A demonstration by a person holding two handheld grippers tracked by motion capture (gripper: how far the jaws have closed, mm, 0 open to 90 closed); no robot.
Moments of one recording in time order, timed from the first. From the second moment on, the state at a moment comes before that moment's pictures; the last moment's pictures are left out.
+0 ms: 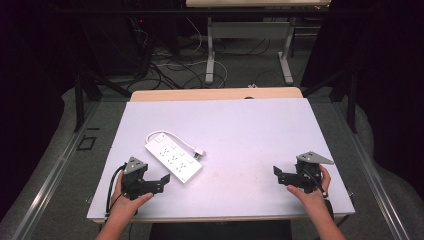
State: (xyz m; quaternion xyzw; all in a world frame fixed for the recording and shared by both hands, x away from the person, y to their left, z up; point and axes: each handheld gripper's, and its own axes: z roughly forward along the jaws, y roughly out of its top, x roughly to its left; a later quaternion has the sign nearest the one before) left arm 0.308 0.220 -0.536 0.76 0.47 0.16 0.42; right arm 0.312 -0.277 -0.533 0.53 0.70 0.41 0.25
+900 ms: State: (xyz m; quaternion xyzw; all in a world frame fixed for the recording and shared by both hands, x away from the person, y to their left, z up) left arm 0.301 0.199 -0.535 0.77 0.46 0.14 0.42; right arm 0.313 -0.275 -0.536 0.52 0.71 0.41 0.24
